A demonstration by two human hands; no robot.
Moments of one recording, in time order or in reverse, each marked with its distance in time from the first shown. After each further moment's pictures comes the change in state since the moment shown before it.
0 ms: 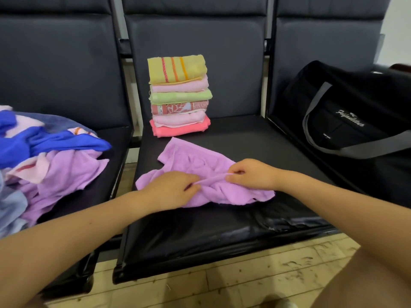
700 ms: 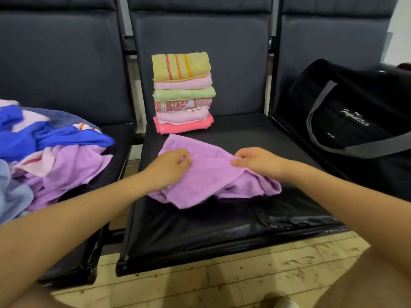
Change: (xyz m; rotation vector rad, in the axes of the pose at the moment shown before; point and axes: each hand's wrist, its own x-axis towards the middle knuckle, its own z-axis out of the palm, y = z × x) left_hand 0.013 -0.009 -0.021 -0.263 0.127 -0.299; right_hand 0.005 0.001 -0.013 0.345 0.083 0.127
